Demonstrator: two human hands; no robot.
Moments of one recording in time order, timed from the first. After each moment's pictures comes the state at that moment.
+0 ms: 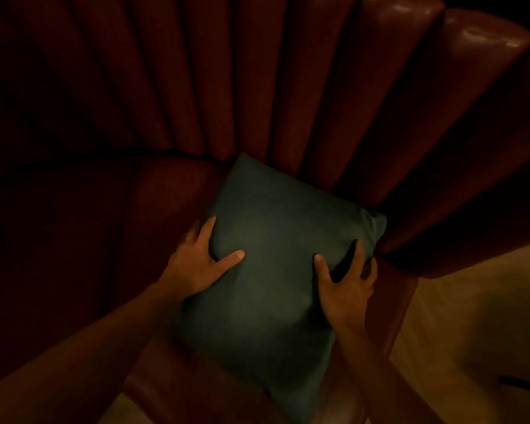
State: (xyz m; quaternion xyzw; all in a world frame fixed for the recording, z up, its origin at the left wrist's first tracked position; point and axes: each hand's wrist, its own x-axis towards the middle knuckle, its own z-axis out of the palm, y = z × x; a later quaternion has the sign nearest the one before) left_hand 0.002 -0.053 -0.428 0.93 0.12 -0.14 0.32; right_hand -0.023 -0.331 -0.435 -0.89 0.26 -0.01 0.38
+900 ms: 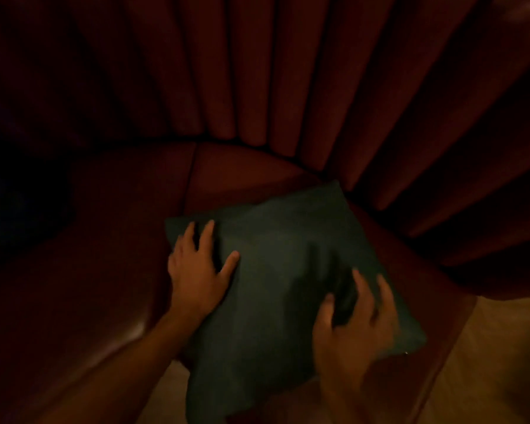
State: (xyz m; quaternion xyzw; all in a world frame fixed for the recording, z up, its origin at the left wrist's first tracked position) left_hand -0.072 0.025 -0.438 0.94 0.21 0.05 0.25; right_hand -0.108 -0.216 -0.417 -0.91 0.11 -0.27 0.29
